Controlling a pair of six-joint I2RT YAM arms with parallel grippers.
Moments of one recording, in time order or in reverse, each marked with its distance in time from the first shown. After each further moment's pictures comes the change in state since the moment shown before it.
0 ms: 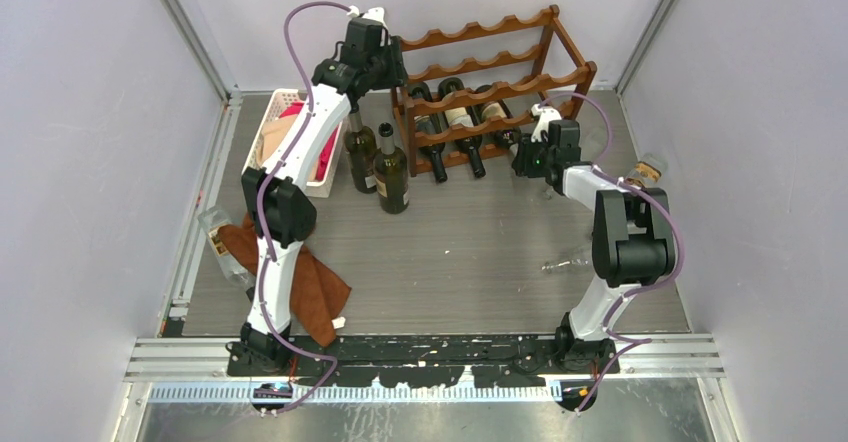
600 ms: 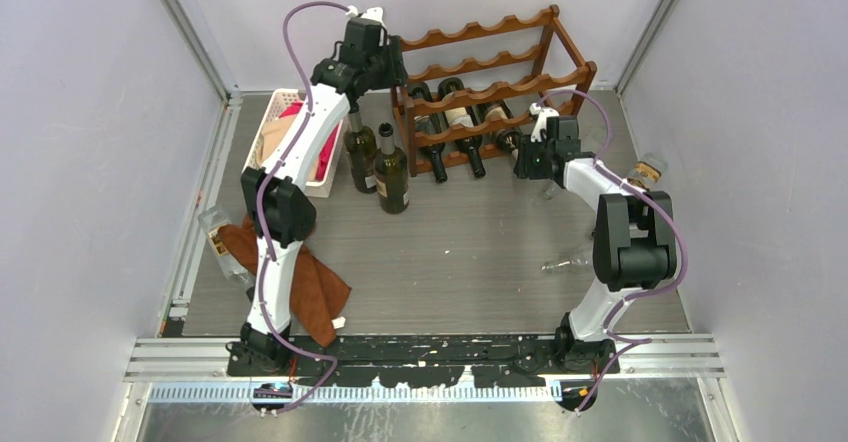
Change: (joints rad) left arm 0.005 0.000 0.000 -0.003 0.003 -0.002; right arm 0.016 -0.025 0.068 -0.210 0.043 0.000
